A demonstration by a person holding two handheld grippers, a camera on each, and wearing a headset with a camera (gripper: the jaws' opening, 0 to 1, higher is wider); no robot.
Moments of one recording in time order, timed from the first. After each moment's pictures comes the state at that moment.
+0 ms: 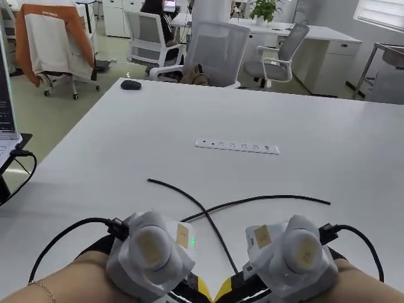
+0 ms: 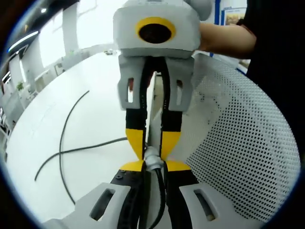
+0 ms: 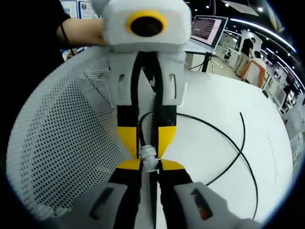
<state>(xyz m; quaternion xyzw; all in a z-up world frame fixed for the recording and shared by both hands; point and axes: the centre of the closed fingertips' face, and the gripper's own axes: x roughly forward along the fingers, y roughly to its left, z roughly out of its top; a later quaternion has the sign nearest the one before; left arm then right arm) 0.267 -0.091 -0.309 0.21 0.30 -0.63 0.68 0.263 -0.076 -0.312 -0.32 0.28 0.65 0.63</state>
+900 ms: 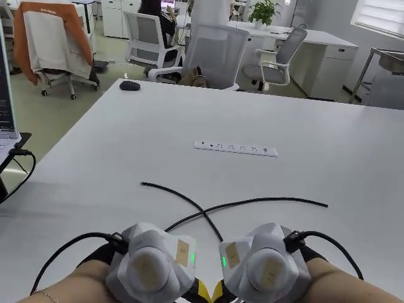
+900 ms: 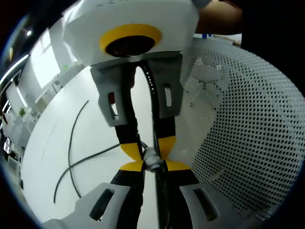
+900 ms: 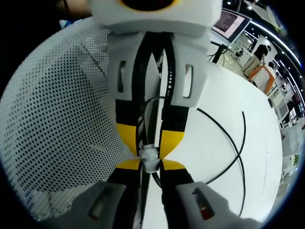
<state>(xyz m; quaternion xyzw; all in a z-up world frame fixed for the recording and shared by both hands) 0.265 -0.090 -0.320 0.34 0.22 -0.63 0.66 0.268 -0.074 -0.337 -0.41 0.31 0.64 0.57</state>
